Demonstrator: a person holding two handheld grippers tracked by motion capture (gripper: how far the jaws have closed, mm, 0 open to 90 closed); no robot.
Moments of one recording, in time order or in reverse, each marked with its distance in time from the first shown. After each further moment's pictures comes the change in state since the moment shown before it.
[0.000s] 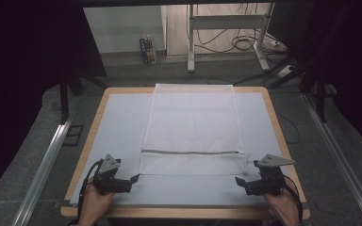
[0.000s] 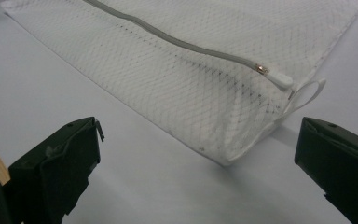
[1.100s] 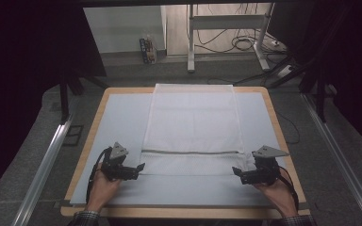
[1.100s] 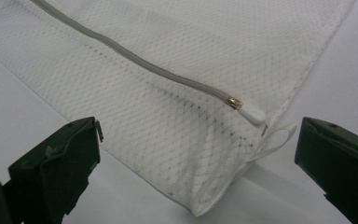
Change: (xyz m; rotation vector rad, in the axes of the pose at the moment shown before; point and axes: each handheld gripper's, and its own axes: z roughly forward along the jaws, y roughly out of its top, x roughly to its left) left arm 0.011 0.032 0.028 0.028 0.035 0.016; right arm -0.009 0.019 0.018 -0.018 -0.076 -0.016
